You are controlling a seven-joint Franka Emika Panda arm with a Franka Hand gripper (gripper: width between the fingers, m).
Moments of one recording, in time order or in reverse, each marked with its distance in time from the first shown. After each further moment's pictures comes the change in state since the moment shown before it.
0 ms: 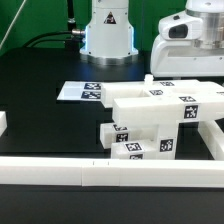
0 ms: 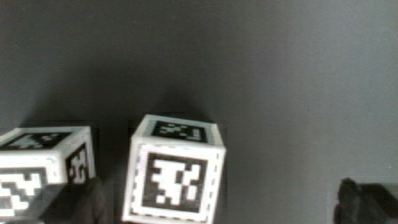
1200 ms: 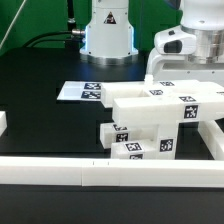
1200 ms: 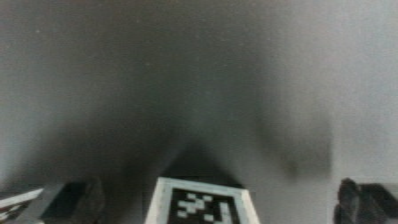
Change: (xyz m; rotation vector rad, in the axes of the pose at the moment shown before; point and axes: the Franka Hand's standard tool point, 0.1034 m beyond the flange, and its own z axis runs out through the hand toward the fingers) arm -0.012 0.010 0.031 -0.026 -0.015 -0.002
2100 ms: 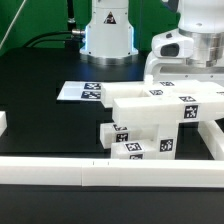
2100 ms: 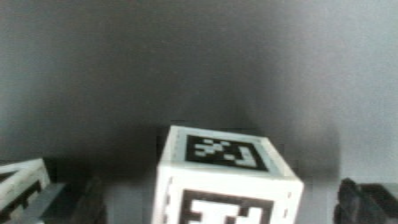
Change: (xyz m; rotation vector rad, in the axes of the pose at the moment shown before) arm 0.018 0.004 0.000 0.005 0.016 0.022
